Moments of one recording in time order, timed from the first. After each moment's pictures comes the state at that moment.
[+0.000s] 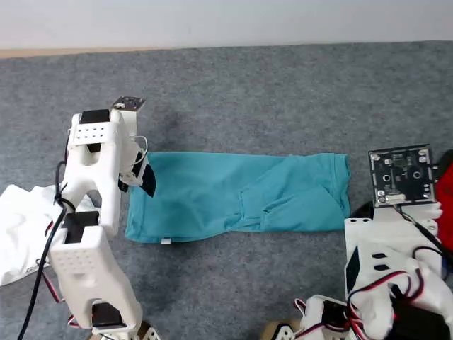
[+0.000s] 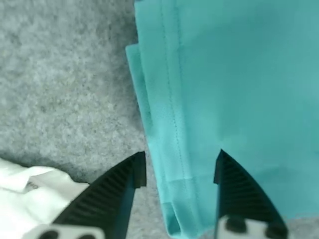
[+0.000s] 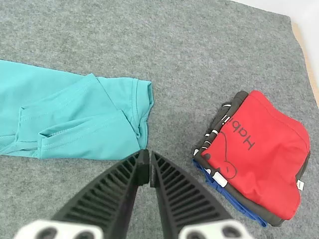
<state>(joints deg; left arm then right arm) -9.8 27.3 -4.9 88.1 -8.6 14.5 -63.8 11.1 100.6 21.9</state>
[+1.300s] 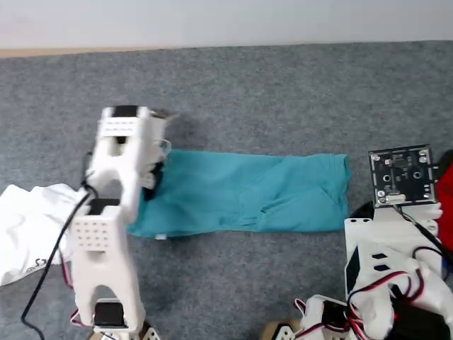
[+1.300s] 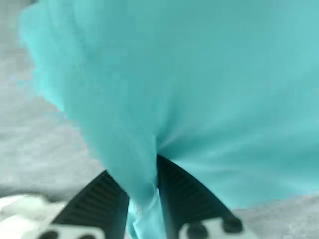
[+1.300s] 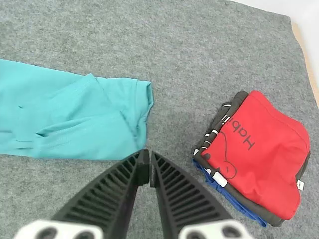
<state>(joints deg) -6.5 39.8 -20.8 98.9 -12.0 14.5 -63.8 11.1 100.6 21.9</state>
